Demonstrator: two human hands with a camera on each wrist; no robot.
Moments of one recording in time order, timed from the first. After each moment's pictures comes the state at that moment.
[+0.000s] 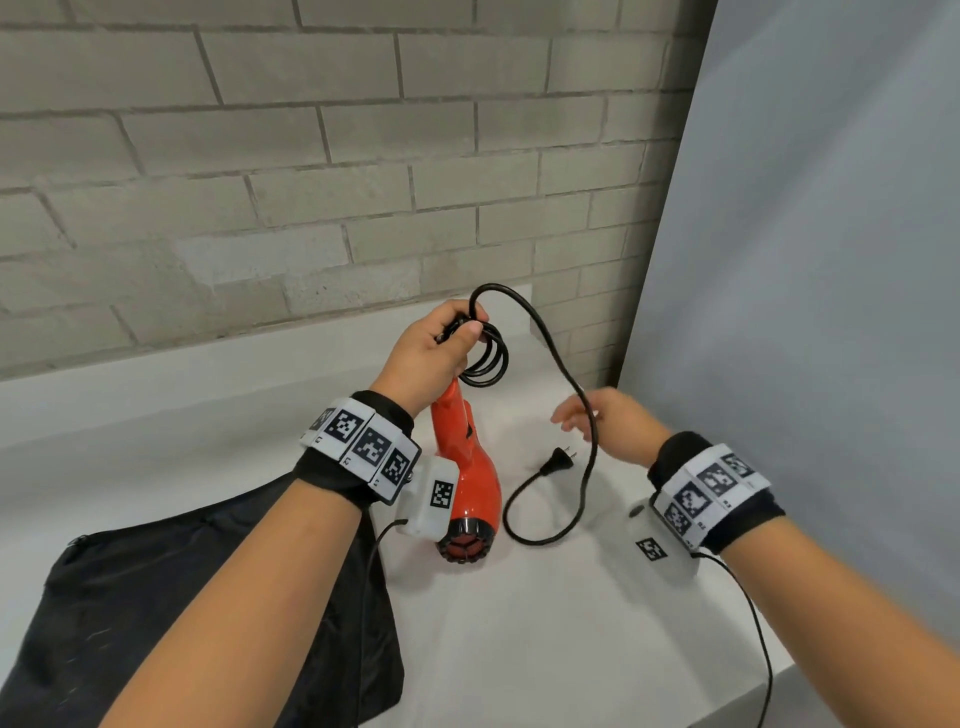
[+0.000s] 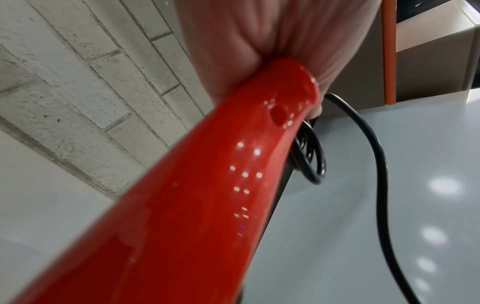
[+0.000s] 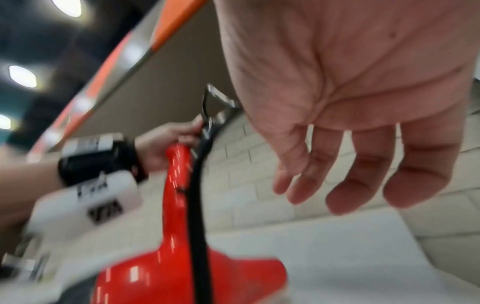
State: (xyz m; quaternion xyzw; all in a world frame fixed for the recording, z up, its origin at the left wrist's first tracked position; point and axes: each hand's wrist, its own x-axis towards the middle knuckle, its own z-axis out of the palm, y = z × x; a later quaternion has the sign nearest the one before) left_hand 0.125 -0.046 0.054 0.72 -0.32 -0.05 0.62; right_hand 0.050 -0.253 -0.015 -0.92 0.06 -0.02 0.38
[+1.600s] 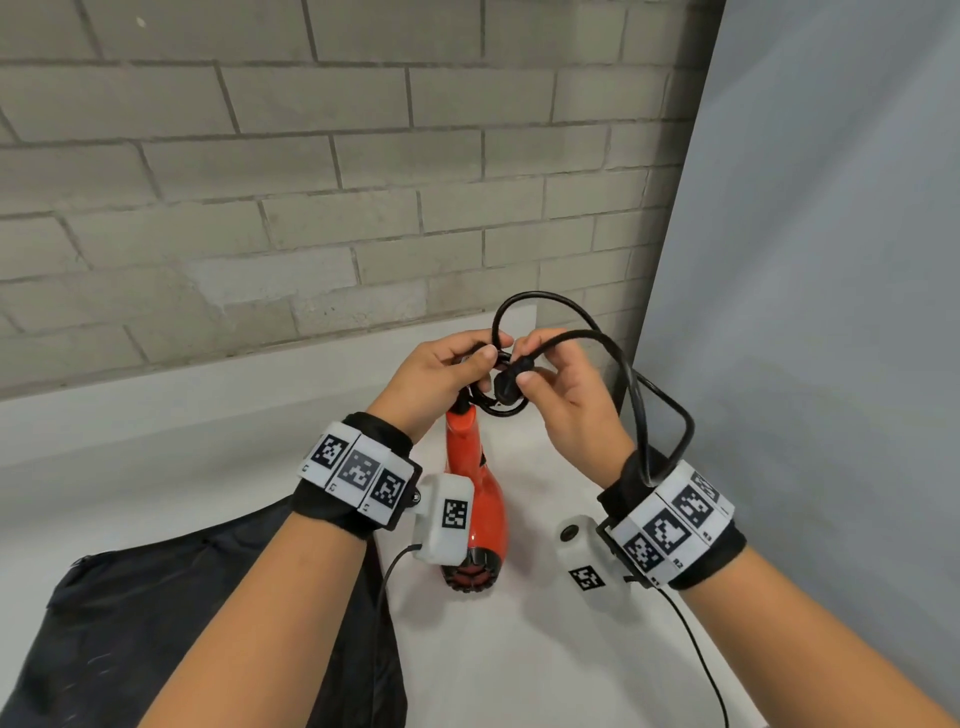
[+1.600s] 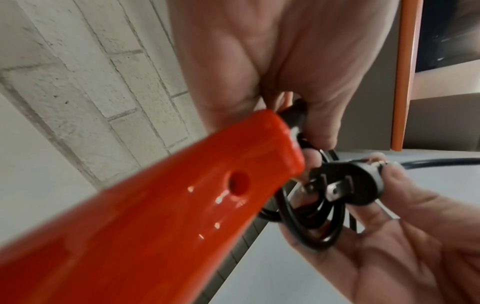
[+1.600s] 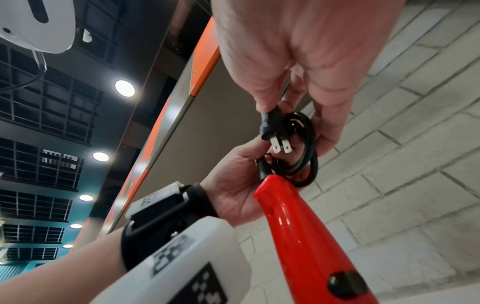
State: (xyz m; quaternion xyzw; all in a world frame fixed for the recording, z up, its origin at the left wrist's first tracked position) left_hand 0.129 -0.042 0.055 0.66 -0.34 -0.12 0.66; right_hand 0.052 -0.173 0.038 -0.71 -0.17 -0.29 0.62
